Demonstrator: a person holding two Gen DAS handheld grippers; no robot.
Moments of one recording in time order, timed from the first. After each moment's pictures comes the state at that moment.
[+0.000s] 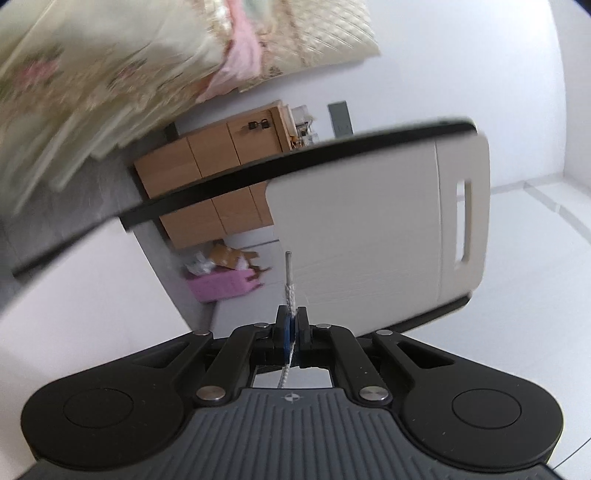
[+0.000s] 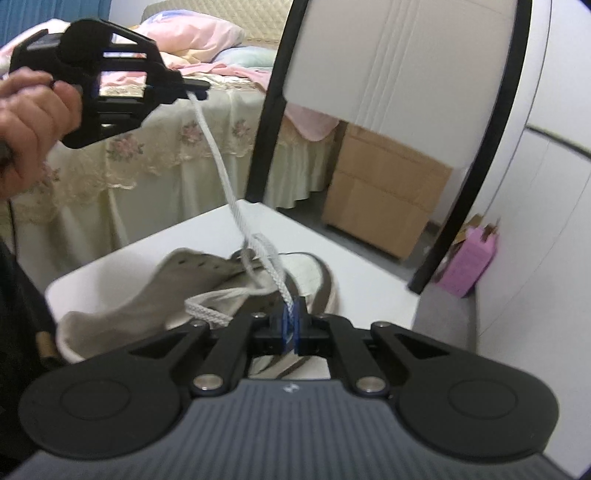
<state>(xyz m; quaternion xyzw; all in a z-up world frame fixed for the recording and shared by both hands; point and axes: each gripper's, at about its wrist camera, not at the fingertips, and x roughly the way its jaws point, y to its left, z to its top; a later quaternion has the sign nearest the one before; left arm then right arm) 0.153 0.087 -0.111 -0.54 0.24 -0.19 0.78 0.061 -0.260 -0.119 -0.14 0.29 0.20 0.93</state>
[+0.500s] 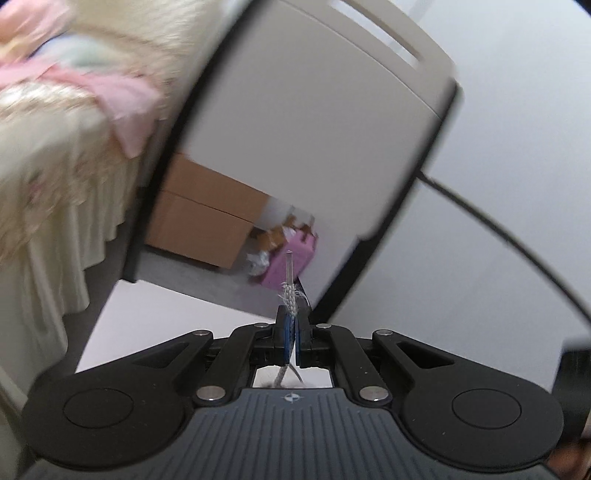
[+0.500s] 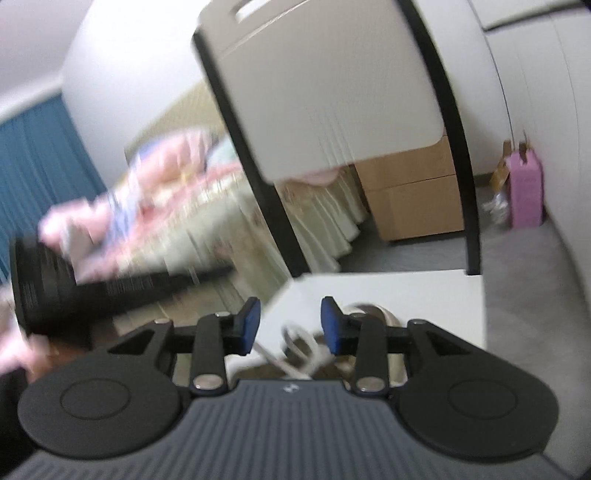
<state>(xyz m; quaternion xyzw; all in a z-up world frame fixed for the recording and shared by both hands) 0.123 -0.020 -0.081 -0.18 0.26 -0.22 0.92 0.090 -0.319 -0.088 0.19 0.26 0.25 0.91</state>
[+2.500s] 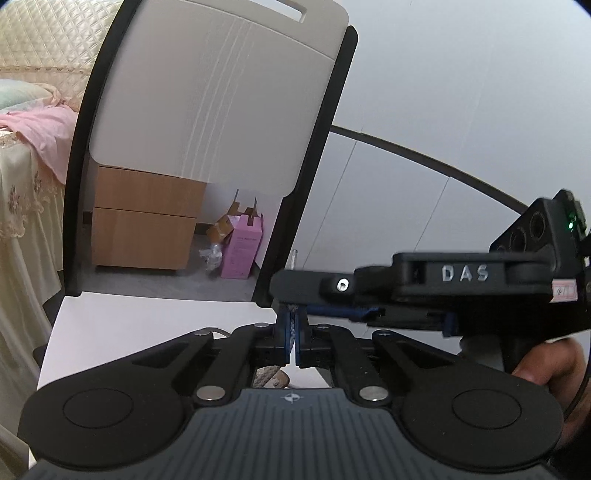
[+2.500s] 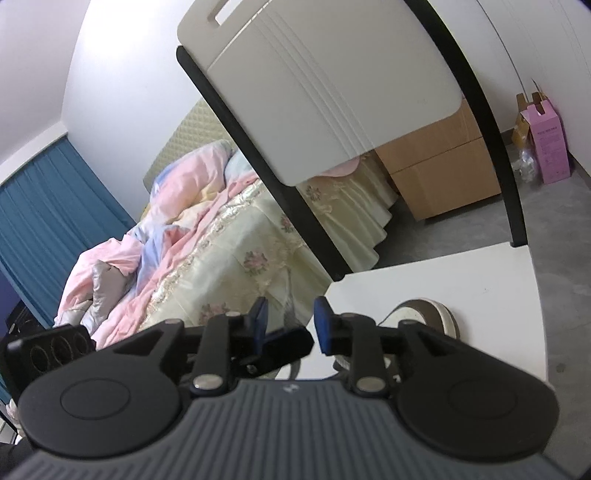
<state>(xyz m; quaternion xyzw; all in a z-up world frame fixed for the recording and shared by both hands) 0.095 -0.060 -0.089 -0.10 0.24 -0.31 0.92 0.115 -0.309 -0.085 0.27 0.28 0.28 0.88</state>
